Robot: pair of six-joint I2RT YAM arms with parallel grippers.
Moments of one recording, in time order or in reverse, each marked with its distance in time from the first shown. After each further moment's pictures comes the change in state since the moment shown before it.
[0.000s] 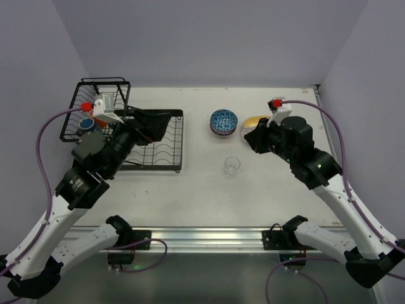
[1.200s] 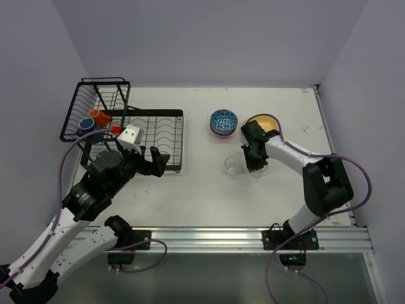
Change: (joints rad) left arm 0.000 -0.157 -0.267 -0.252 0.085 0.443; right arm -0.168 0.673 -0.089 -0.232 0.096 -0.104
